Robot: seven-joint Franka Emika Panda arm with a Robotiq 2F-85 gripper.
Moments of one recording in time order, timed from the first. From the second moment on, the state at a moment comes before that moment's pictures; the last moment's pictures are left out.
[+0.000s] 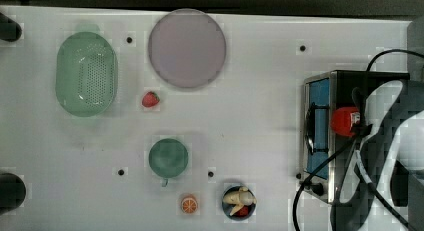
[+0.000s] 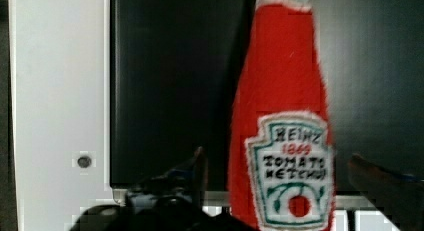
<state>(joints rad) -0.13 0.36 -0.57 -1.71 0.19 0.45 0.03</state>
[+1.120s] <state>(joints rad) -0.15 0.39 -0.55 -1.76 0.22 0.52 0.03</state>
